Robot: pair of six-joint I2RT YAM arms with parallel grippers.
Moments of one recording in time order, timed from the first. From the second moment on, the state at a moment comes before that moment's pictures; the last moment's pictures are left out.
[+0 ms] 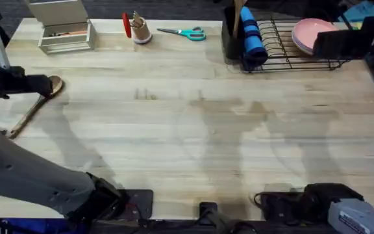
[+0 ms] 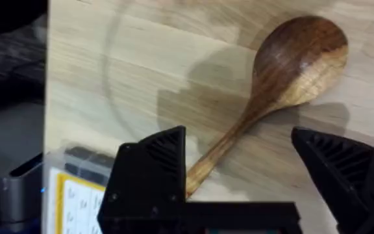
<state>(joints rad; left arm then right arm) 0.80 1.88 1.40 -0.71 -0.01 0.55 0.01 0.96 1.29 -1.05 -0.04 0.03</state>
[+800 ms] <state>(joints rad) 0.82 1.98 1.41 -0.70 0.10 0.59 0.01 0.96 1.29 -1.05 -0.04 0.03</state>
